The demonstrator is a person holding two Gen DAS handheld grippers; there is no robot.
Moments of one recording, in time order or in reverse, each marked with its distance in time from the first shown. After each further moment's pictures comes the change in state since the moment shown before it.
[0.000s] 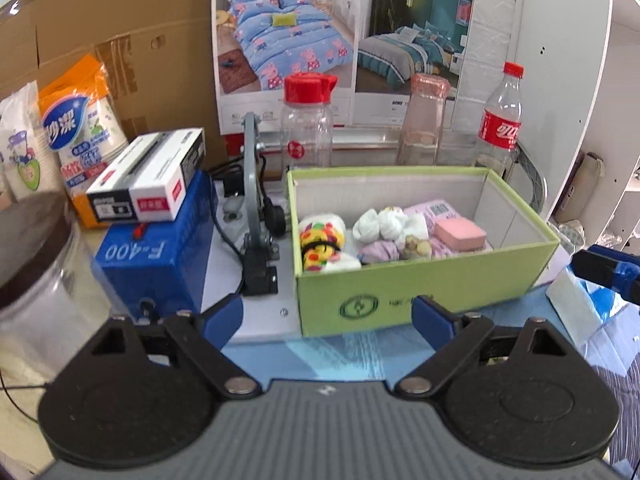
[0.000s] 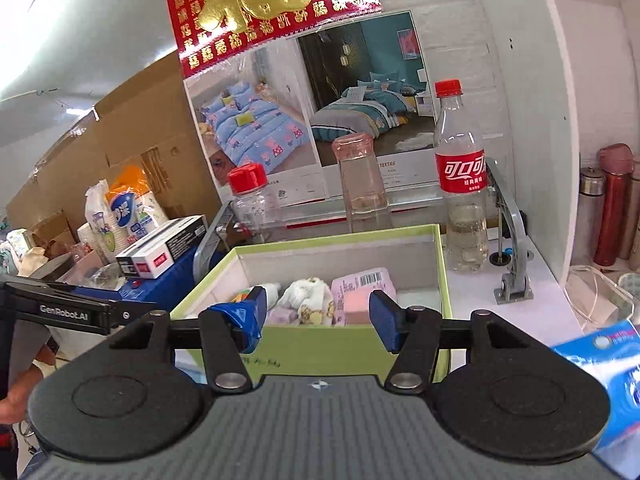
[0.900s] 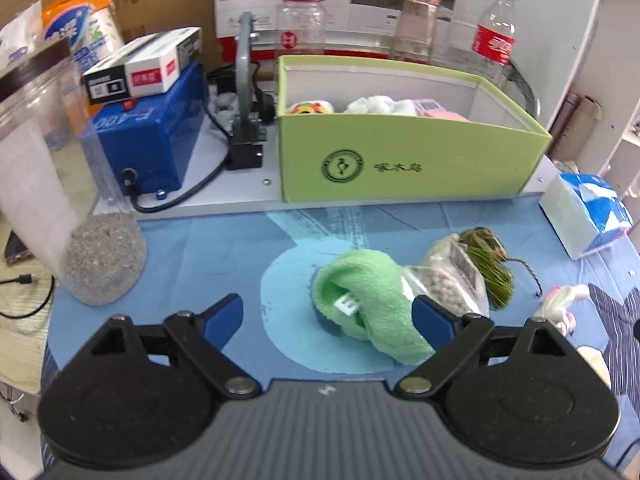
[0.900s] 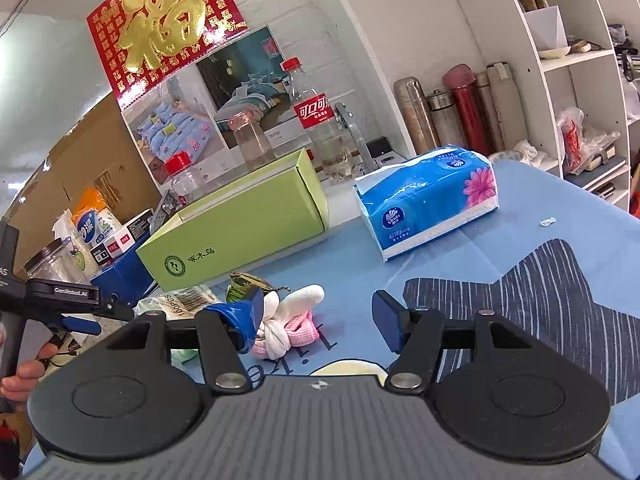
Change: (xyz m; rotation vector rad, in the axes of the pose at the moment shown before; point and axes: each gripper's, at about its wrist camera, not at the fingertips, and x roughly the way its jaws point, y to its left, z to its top) left arm 0.005 -0.017 -0.065 -0.016 0.176 -0.033; right arm -0.125 -0.031 -0.145 0.262 -0.087 -0.188
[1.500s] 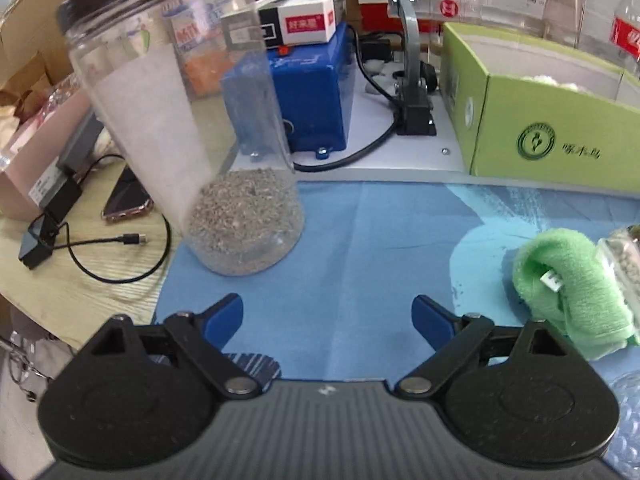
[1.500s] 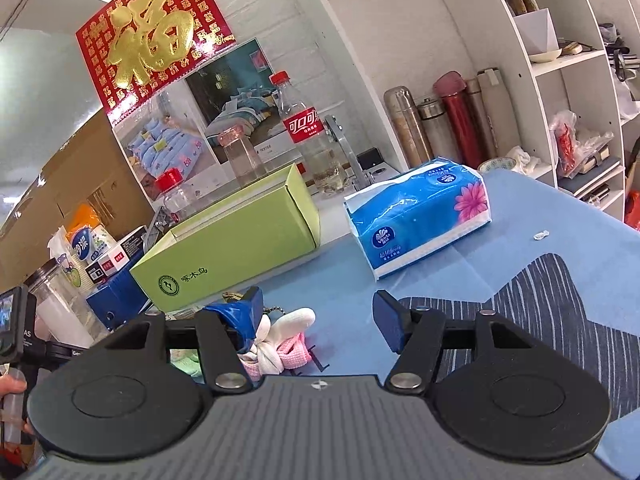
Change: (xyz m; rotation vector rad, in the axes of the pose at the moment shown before) left arm 0.013 0.080 -0.015 -0.128 0.026 0.293; right arm -0.002 -0.001 0.012 0.016 -0.032 -0.017
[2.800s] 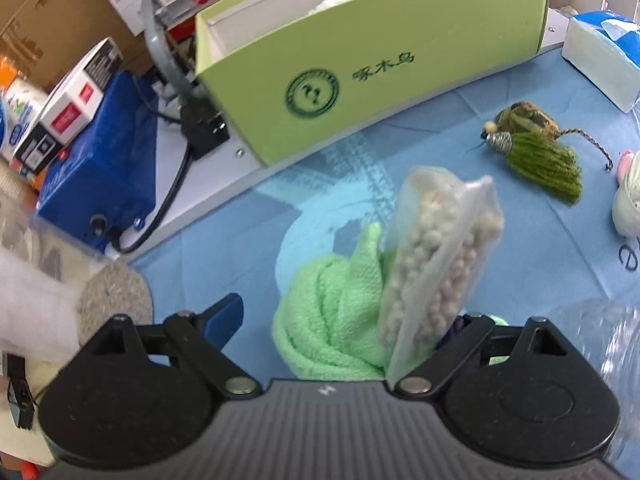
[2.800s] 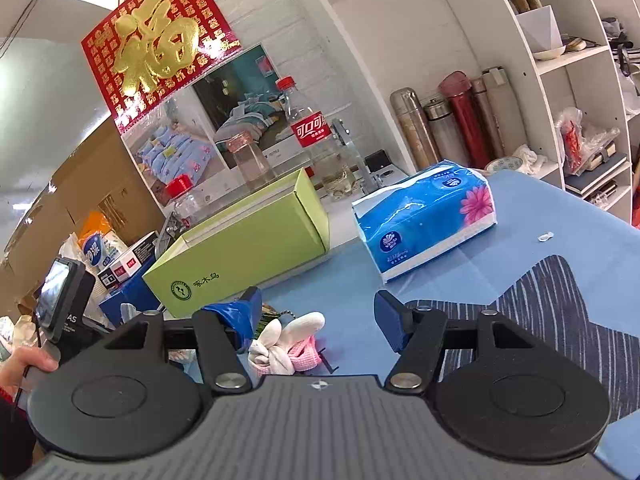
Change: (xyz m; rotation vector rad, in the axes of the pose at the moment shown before) left arm 0.013 -0.095 0.006 0.515 0.122 -0.133; right arm -0.005 -0.001 0.005 0.011 0.011 0.037
